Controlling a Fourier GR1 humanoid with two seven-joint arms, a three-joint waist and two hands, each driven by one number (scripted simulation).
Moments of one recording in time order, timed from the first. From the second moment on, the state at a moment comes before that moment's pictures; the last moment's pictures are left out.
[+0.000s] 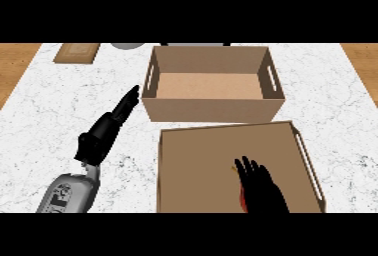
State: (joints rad) left arm -0.21 0.14 -0.13 -1.51 -0.08 -0.11 0.08; right arm 0.13 -0.17 0.62 -1.74 1.09 0.18 0.66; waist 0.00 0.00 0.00
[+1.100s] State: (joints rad) left arm -0.21 0.12 -0.09 -1.53 -0.10 -0.18 0.08; right arm -0.16 -0.05 0.71 -1.53 1.13 0.21 0.65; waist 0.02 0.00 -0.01
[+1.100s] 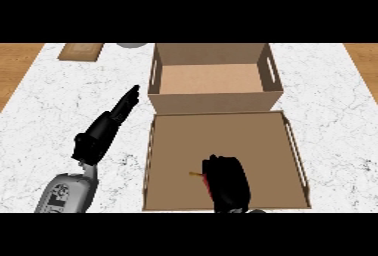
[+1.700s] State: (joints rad) left arm -0.22 0.09 -0.10 -1.51 -0.13 -0.16 0.08; right arm -0.54 0.00 0.81 -1.54 1.06 0.18 0.87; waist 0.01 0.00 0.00
